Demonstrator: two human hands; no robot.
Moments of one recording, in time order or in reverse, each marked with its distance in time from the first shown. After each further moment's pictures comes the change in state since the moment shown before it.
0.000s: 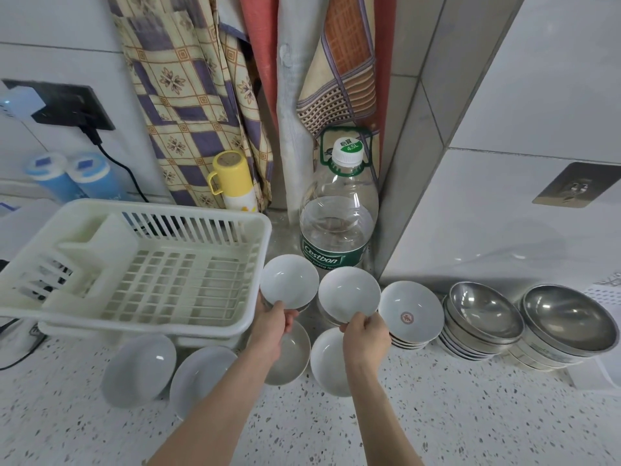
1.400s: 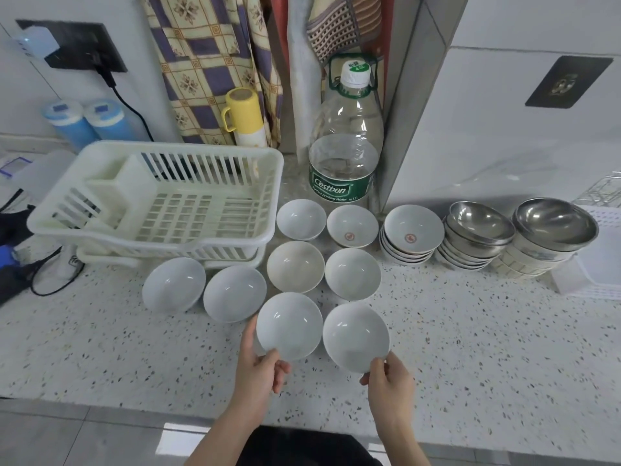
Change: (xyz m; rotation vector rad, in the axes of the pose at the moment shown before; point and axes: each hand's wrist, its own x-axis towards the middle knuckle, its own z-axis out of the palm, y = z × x) left_hand -0.129 -0.124 -0.148 0.234 -0.141 0.100; right_hand -0.137 0.150 -0.092 -0.021 -0.187 -0.022
